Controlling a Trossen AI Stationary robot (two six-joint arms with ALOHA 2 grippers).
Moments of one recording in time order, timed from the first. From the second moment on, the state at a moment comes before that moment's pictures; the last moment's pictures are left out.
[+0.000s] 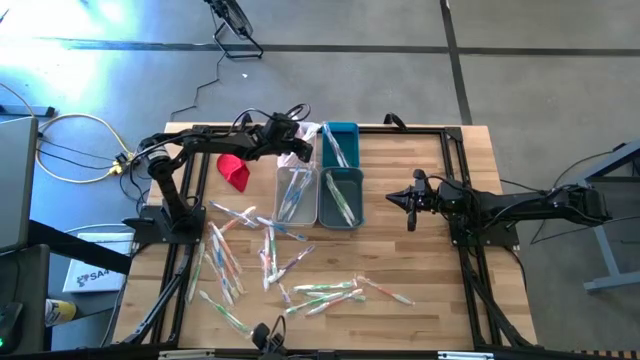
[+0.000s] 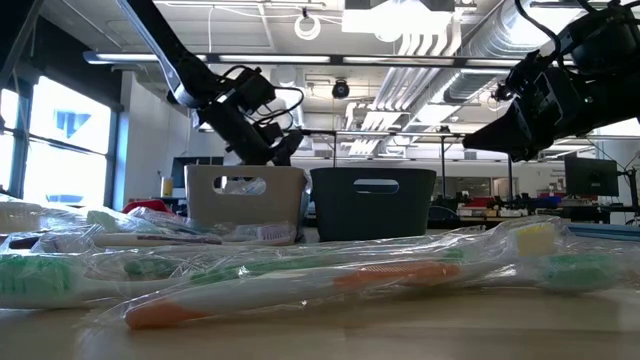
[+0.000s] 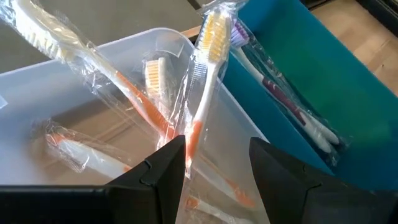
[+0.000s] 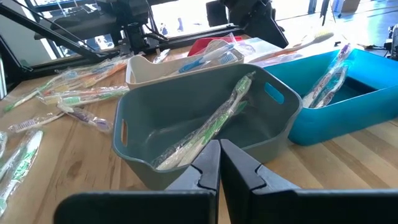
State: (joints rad) left arm 0.61 1.74 0.97 0.17 -0.02 -0.39; right arm -0.17 0.67 0.04 0.41 0.05 0.16
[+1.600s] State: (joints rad) left arm -0.27 1.36 0.65 0.27 -0.44 -0.16; right arm -0.17 0.67 0.04 0.41 0.05 0.19
